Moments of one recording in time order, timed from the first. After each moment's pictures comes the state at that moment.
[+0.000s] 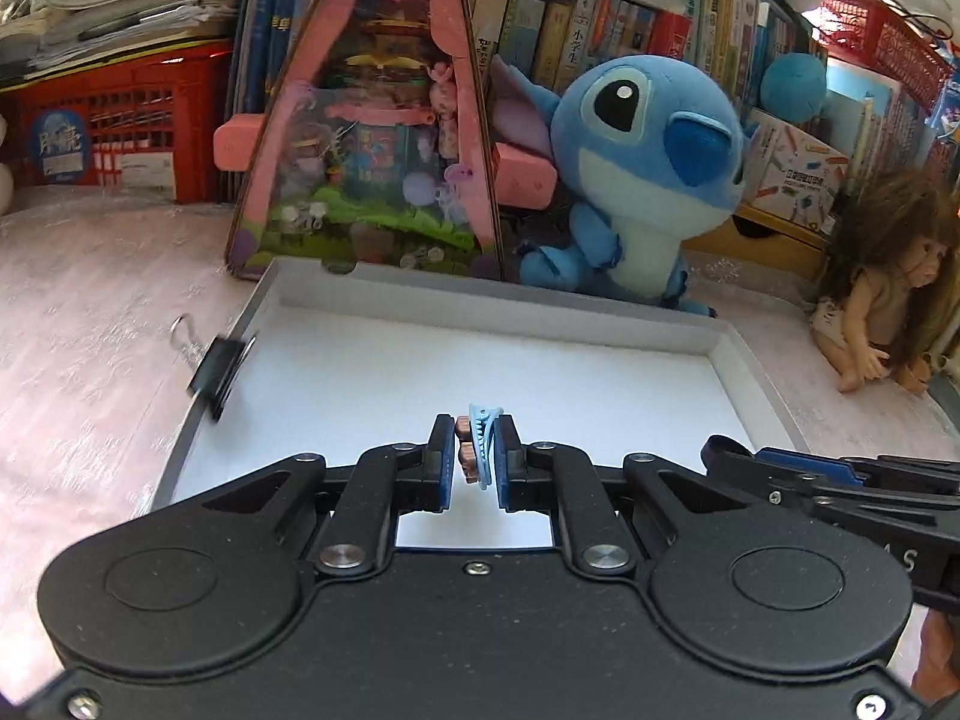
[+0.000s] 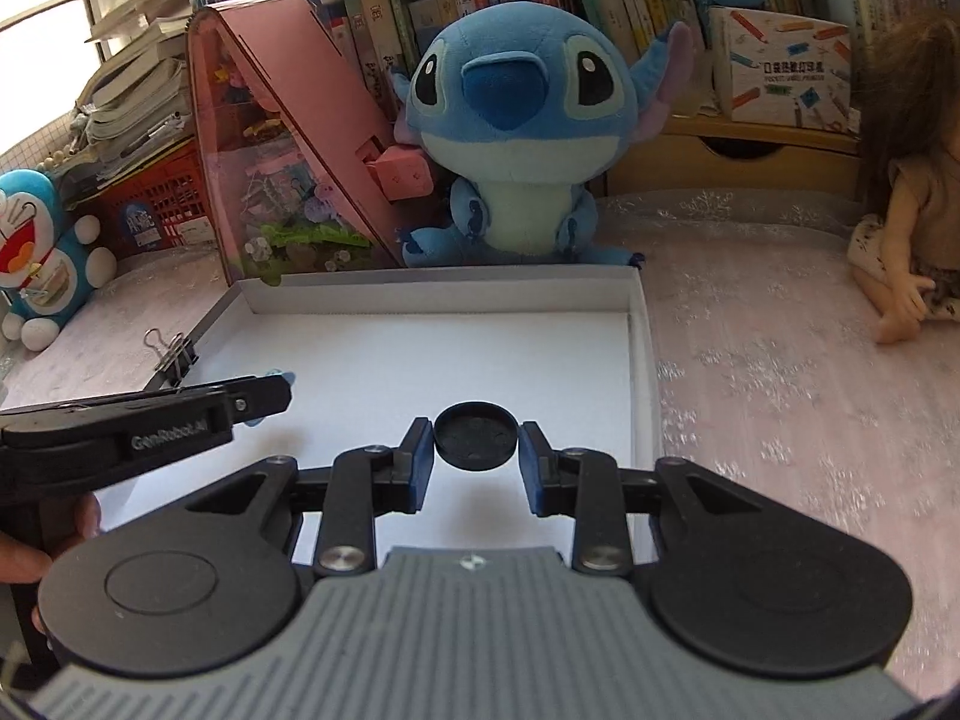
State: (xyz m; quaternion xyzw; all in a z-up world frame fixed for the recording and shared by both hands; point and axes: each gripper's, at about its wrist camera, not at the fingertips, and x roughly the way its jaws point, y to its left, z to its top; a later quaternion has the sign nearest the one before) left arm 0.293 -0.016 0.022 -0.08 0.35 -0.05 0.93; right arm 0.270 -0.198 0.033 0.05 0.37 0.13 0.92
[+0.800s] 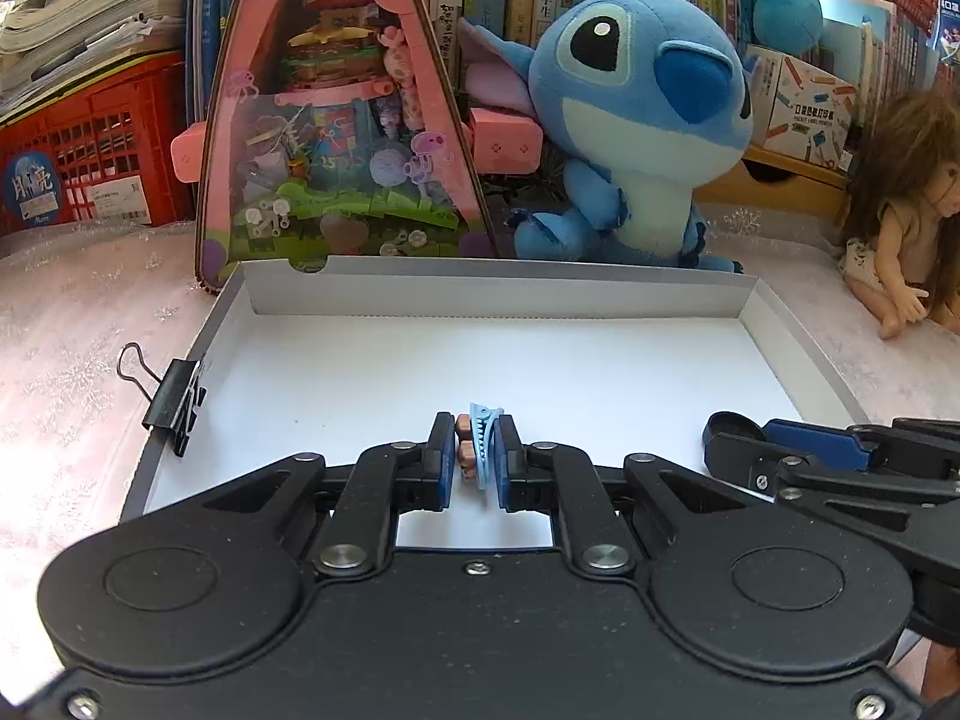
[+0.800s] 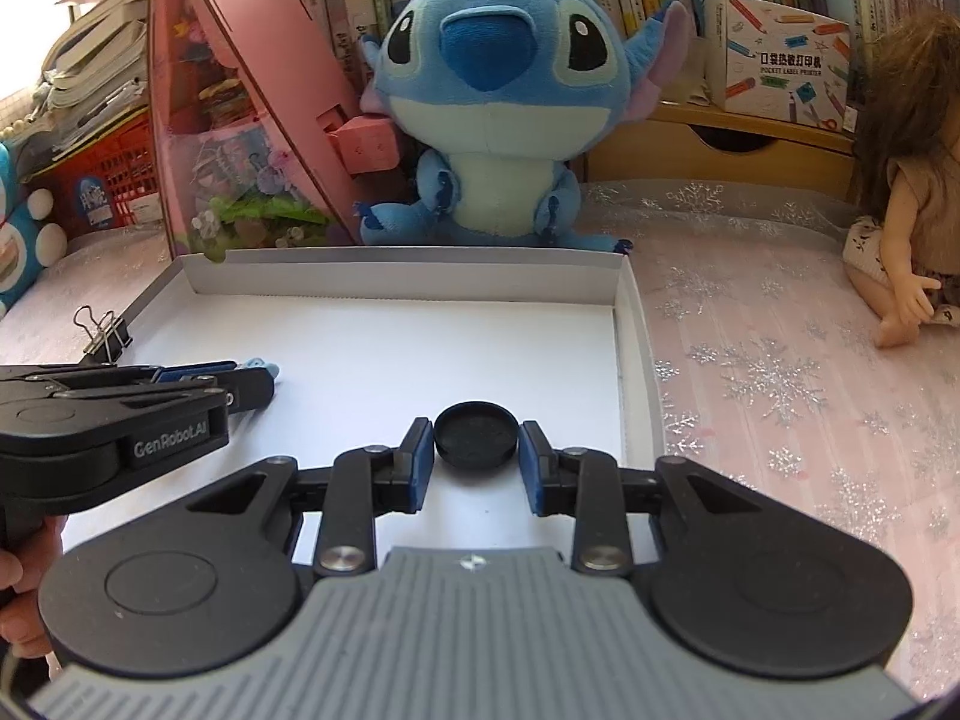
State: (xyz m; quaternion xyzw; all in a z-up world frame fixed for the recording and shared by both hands) left arm 0.308 -0.037 0.000 -0.02 0.36 -0.05 0.93; right arm 0.281 -0.190 0.004 0.02 0.36 0.10 0.93
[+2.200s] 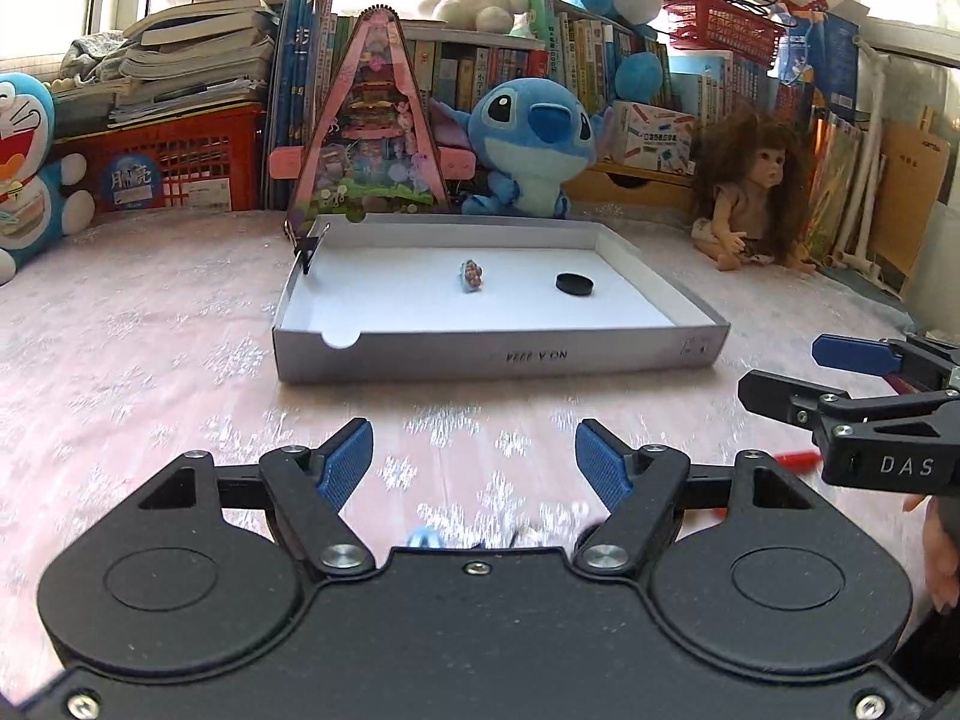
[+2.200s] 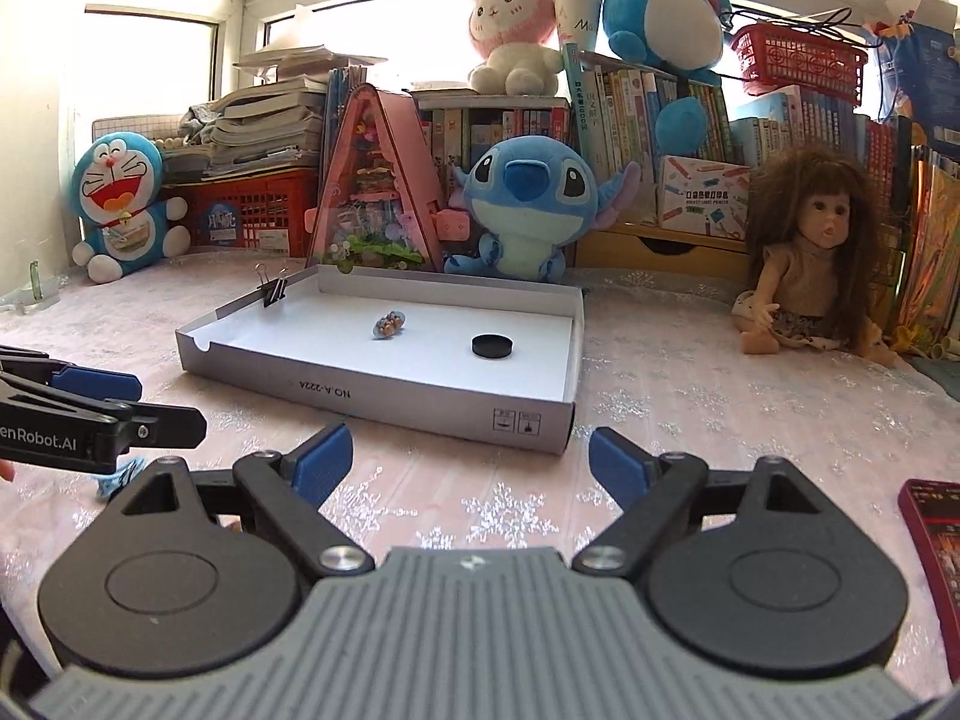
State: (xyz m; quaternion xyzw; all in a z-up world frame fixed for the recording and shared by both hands) left arm 0.038 0.008 0.020 -0.02 0.28 -0.11 0.95; right arm 0.049 -0.220 0.021 -0.03 0.21 0.12 0.97
